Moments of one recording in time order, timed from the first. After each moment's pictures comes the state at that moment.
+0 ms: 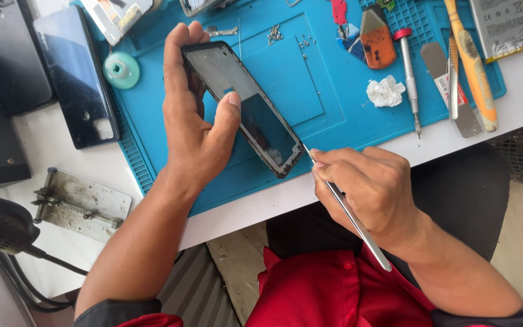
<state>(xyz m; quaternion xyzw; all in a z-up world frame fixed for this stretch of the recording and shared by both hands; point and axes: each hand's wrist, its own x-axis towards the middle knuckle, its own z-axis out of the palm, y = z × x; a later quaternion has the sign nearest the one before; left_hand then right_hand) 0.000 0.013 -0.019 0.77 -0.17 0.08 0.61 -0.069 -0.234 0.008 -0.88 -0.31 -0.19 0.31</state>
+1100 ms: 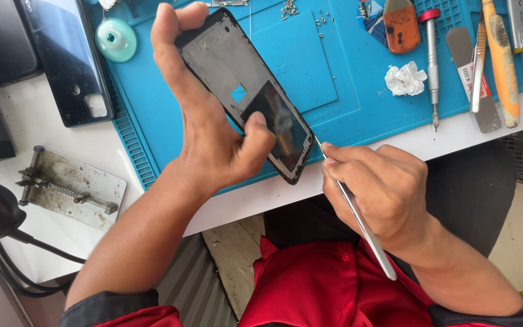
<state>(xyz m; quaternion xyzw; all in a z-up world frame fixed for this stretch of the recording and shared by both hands) -0.013 0.002 -0.019 0.80 -0.20 0.18 0.54 -0.077 -0.228 0.008 -0.88 -0.31 -0.20 0.29</state>
